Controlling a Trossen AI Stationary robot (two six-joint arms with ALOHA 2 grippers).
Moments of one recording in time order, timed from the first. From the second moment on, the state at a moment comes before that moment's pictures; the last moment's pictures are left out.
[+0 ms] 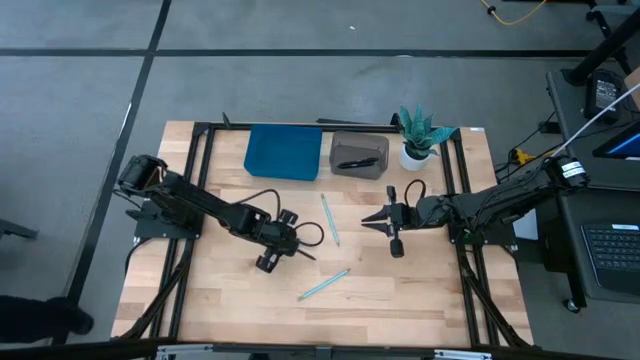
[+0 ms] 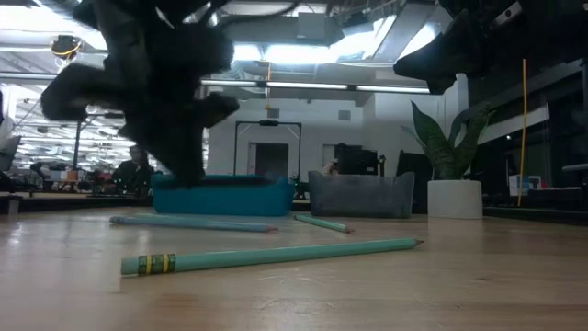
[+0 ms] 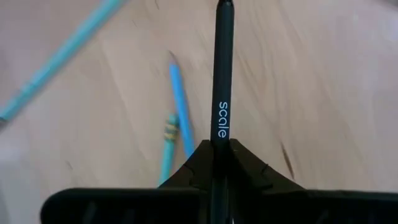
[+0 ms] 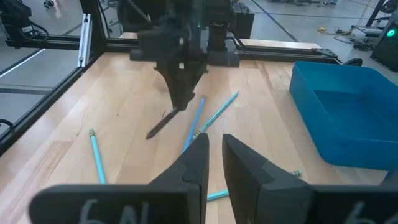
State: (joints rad) left arm -0.27 1.60 0.89 -0.38 -0.13 0.19; right arm 0.24 1.08 0.42 0.39 0.21 0.02
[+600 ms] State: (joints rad) left arm -0.18 1.42 0.90 -0.20 -0.16 0.33; right arm 0.24 1.08 0.42 0.37 0.21 0.02
